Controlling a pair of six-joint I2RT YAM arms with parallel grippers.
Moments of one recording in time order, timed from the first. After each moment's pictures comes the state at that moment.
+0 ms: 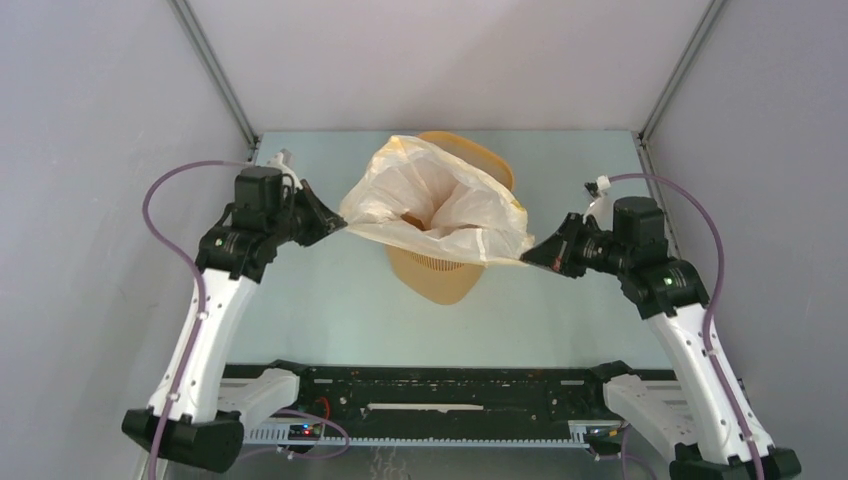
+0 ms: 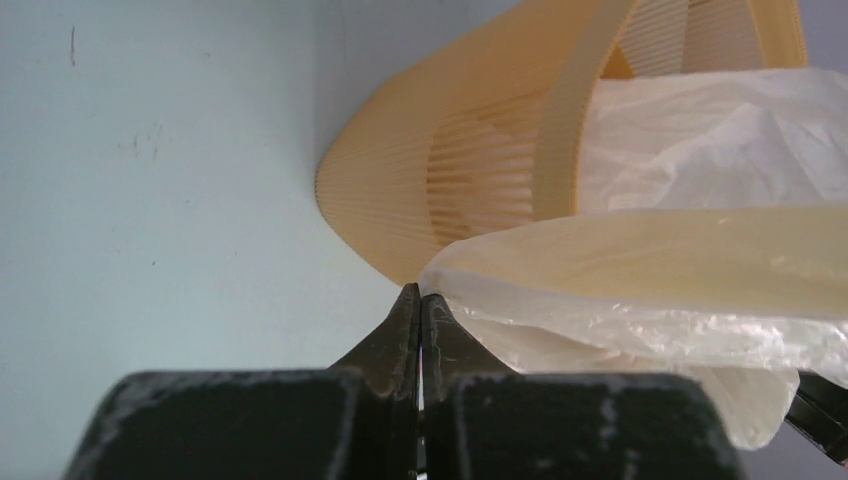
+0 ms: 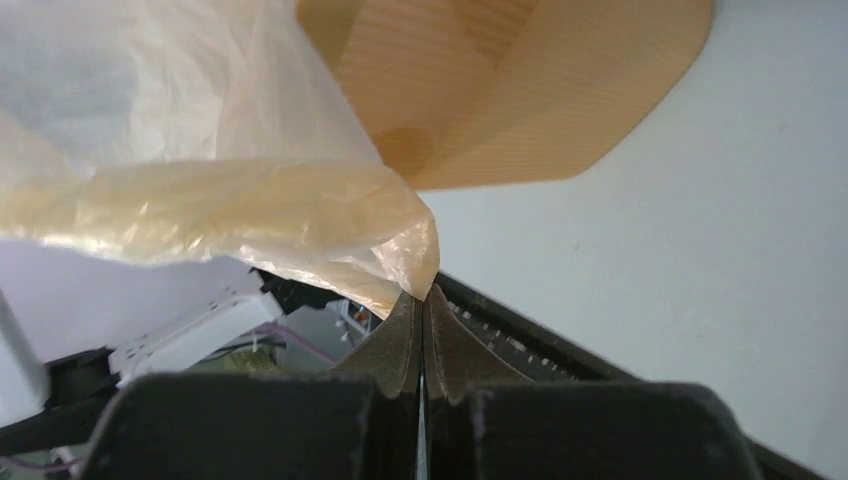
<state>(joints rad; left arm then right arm) -0.19 1.00 1.25 -0.87 0.19 -0.65 0.23 0.84 1.04 -0.79 -0.57 0.69</state>
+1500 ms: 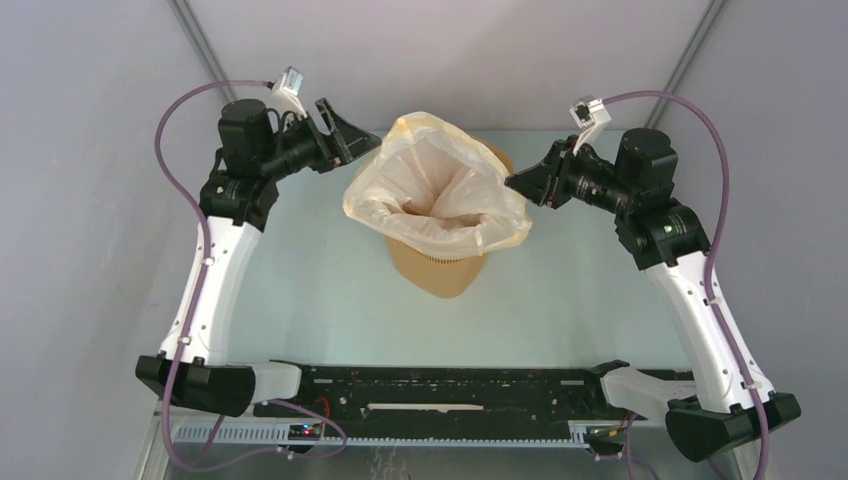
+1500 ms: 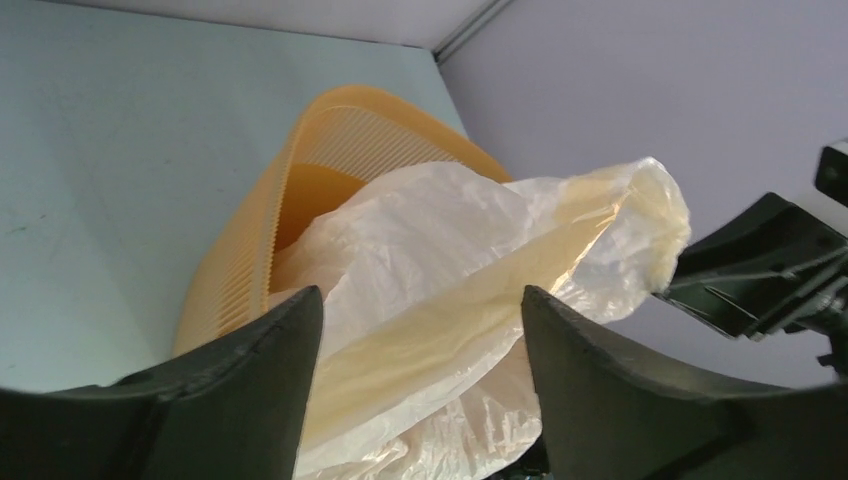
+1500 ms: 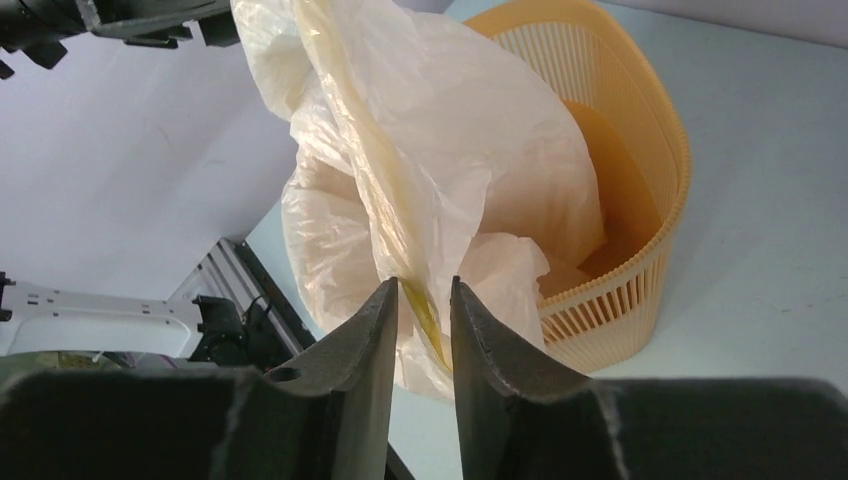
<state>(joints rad) -0.15 1.28 1.56 -0.52 0.56 -0.59 0.30 1.11 1.41 -0.51 -0.59 0.33</state>
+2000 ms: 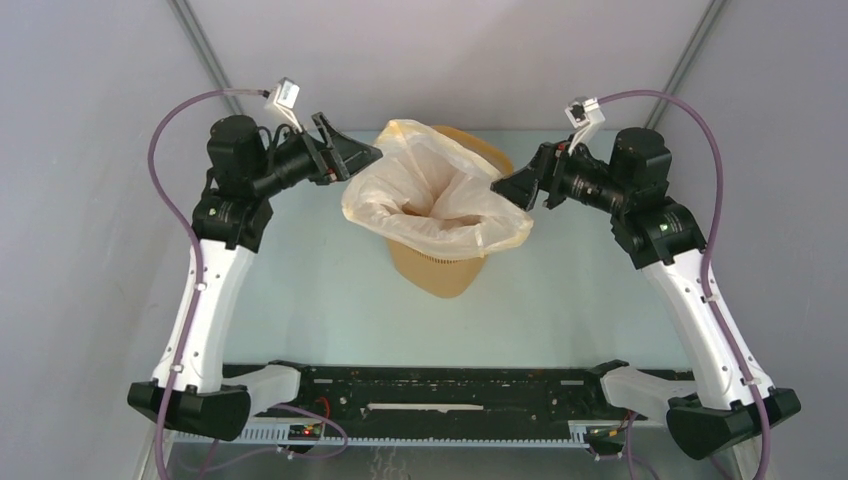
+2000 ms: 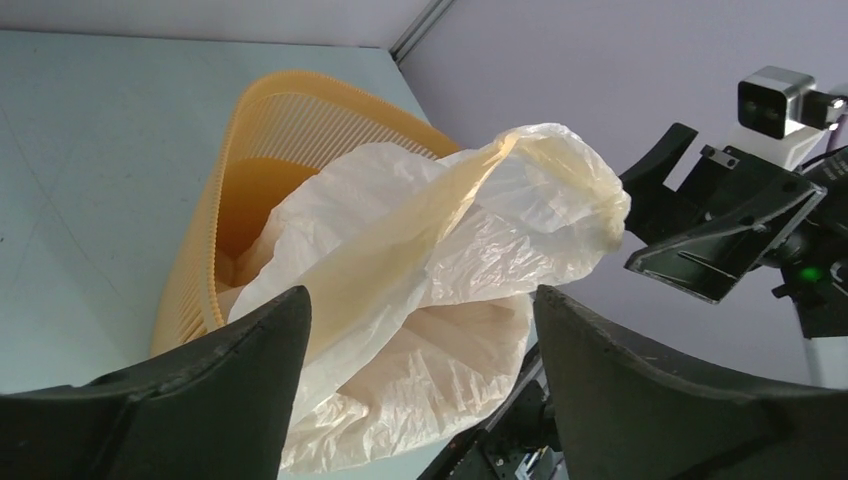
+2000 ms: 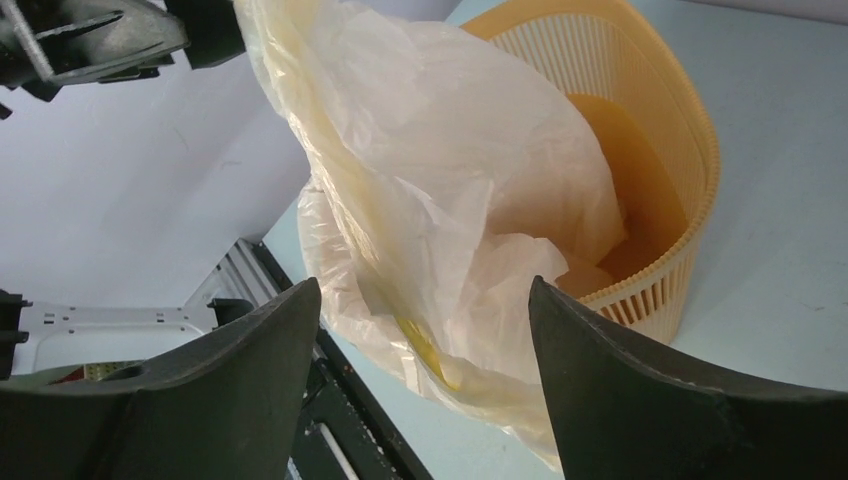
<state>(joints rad) -0.16 1.17 1.47 -0.45 0.63 -0.59 0.32 1.13 1.41 -0.49 -0.58 0.38</state>
